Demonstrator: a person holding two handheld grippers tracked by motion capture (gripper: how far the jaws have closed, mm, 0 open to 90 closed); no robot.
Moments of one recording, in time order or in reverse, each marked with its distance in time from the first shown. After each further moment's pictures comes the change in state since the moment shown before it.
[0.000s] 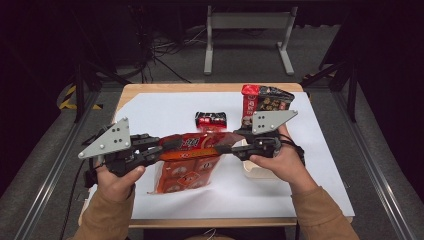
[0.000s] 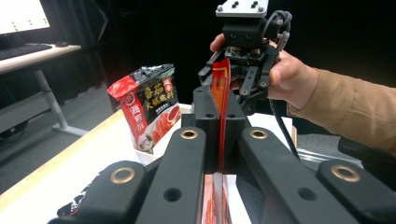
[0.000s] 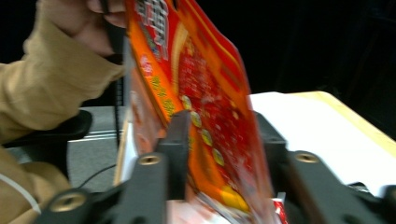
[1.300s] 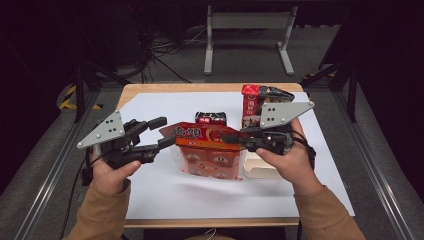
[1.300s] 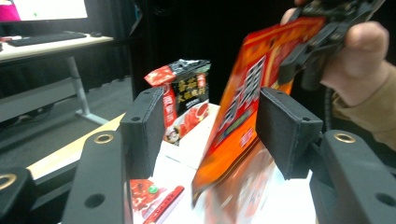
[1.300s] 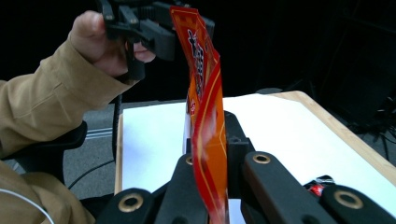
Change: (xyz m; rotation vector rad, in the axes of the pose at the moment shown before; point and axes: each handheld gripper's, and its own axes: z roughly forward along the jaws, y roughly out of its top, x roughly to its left) left arm 0.028 -0.019 -0.007 -0.015 0.126 -0.103; right arm 0.020 0.045 -0.027 0.044 -0.109 0.007
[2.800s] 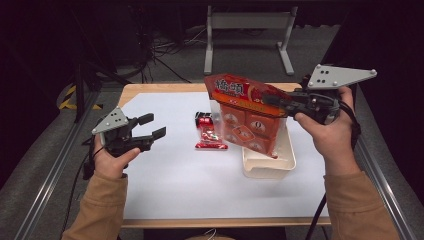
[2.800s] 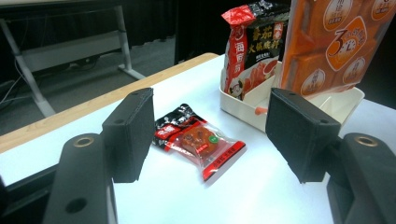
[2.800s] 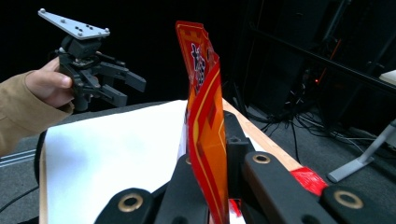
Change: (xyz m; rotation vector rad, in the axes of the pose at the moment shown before) left arm 0.055 -0.045 0.010 0.137 0.168 -0.087; right arm -0.041 0.025 -0.076 -0.019 -0.286 0.022
